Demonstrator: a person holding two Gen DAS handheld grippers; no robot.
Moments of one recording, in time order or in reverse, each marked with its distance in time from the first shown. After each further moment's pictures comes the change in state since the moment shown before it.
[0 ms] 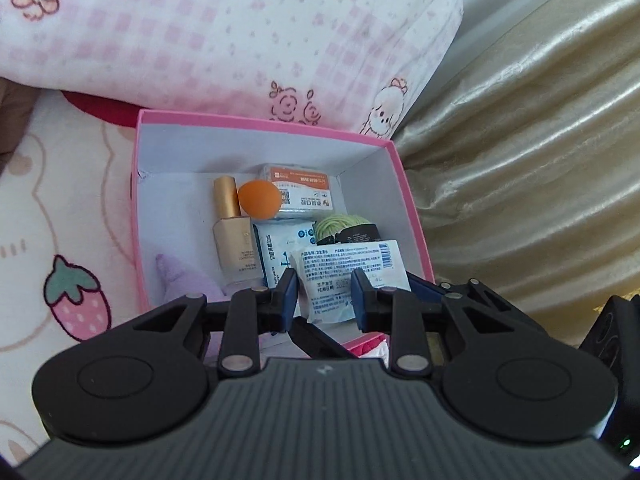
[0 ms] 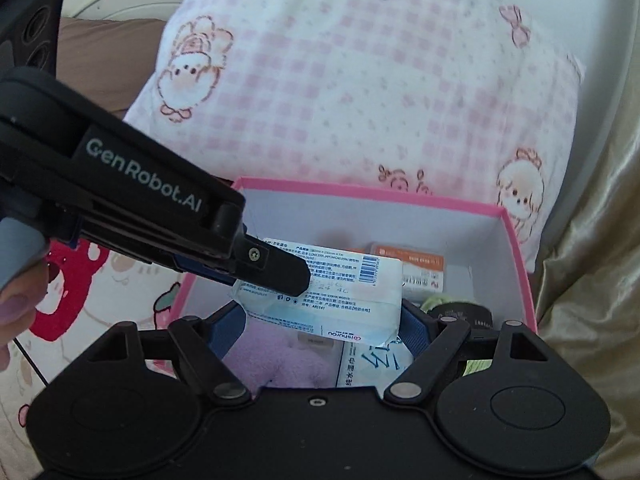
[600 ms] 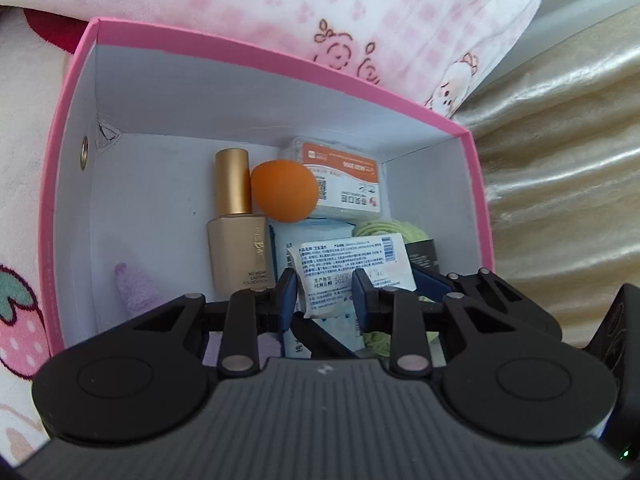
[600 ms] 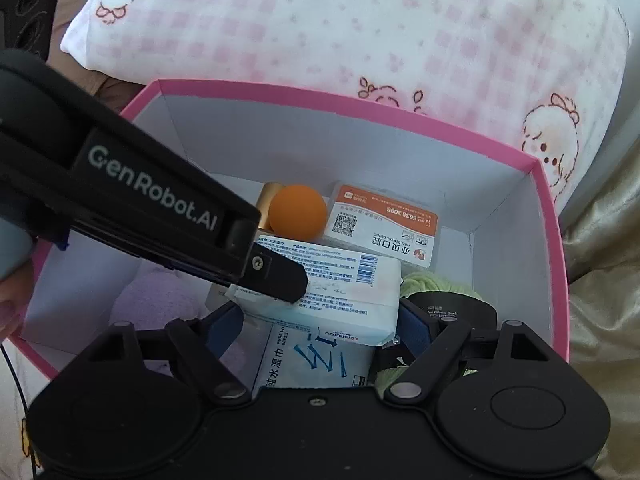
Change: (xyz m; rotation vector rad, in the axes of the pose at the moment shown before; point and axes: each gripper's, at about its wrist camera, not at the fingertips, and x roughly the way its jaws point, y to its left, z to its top) left arm 0.098 0.034 0.018 -0.119 0.075 0.020; right arm 0.091 -0.037 0.001 -0.109 0.189 -0.035
